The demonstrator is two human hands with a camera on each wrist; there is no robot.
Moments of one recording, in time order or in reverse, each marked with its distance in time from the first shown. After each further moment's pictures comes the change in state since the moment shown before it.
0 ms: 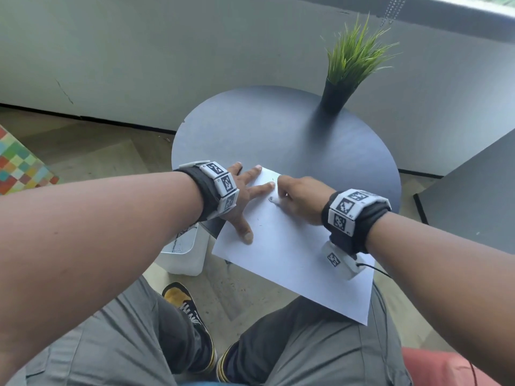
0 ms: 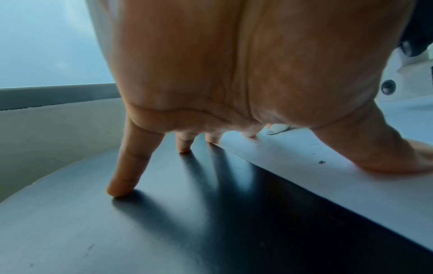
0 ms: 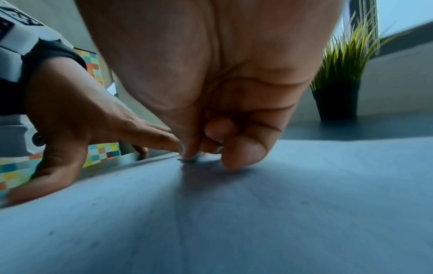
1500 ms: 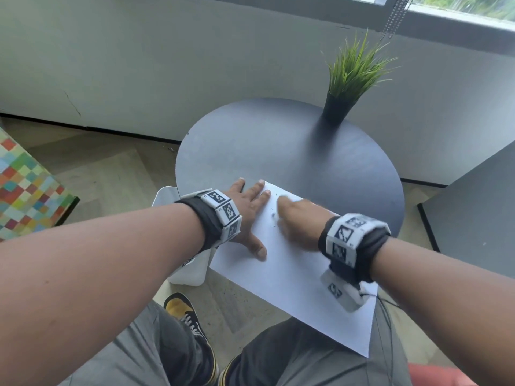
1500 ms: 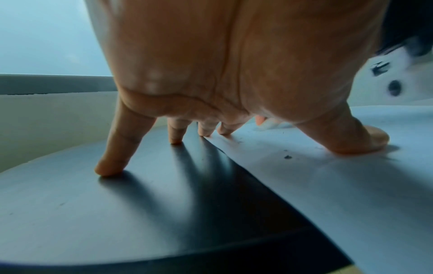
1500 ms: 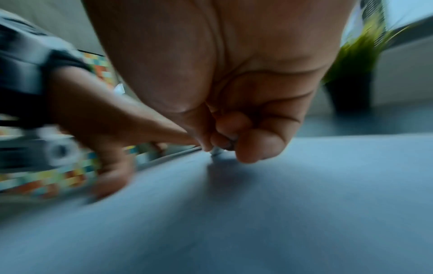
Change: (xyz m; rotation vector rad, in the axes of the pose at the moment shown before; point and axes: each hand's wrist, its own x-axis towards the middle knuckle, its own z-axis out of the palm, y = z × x) left_hand -0.024 0.019 0.001 -0.122 0.028 -0.048; right_hand -0.014 -0.029 0.005 -0.073 -0.098 0.131
